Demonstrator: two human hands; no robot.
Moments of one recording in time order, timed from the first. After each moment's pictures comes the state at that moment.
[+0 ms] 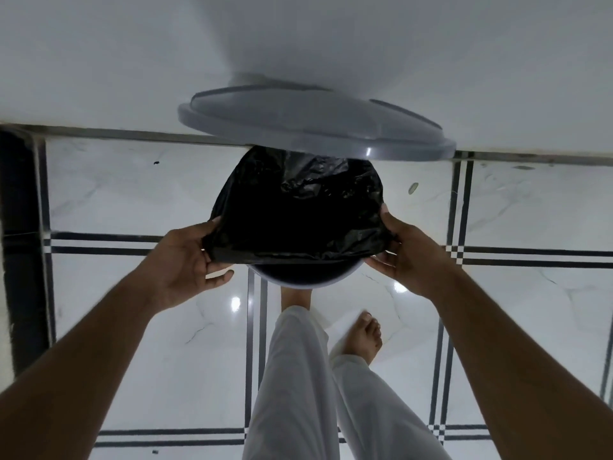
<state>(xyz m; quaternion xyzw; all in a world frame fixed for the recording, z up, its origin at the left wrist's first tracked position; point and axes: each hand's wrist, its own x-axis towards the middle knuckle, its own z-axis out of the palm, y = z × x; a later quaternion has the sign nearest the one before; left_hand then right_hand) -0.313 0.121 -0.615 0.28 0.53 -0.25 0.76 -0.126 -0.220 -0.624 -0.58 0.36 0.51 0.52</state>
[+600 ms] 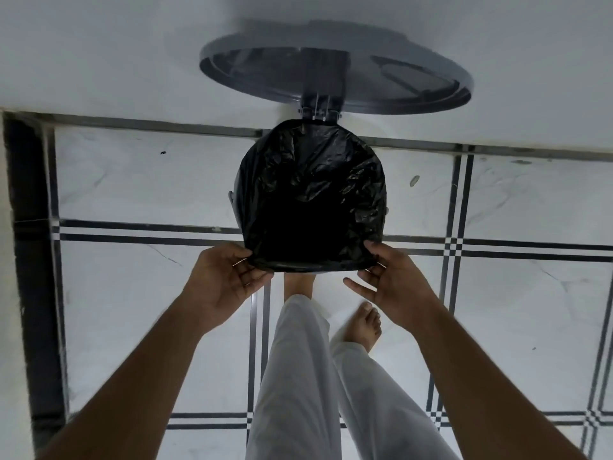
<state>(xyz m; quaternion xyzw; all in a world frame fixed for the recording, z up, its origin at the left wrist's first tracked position) -0.342 0.053 -0.607 0.19 0.57 -0.16 0.79 -0.203 -0.218 -0.602 -0.51 0.42 0.48 0.58</state>
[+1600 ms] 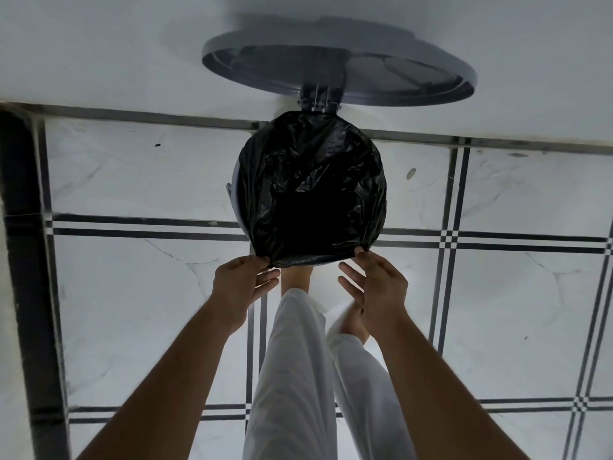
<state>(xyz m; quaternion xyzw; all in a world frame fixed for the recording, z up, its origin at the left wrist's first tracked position) -0.347 0.010 -0.619 0.33 0.65 -0.16 0.67 -0.253 -0.200 -0.614 -0.60 0.48 0.30 0.56</state>
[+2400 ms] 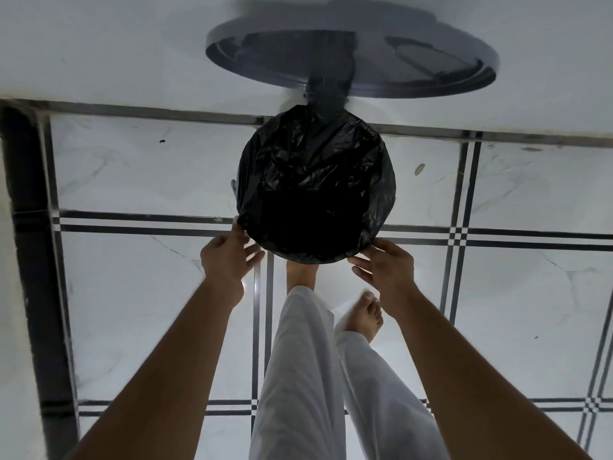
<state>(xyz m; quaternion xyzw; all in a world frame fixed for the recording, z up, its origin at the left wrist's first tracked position) -0.322 0.036 -0.626 0.32 0.70 -0.04 0.64 -0.222 -0.200 -0.630 -0.67 0.42 0.37 0.49</state>
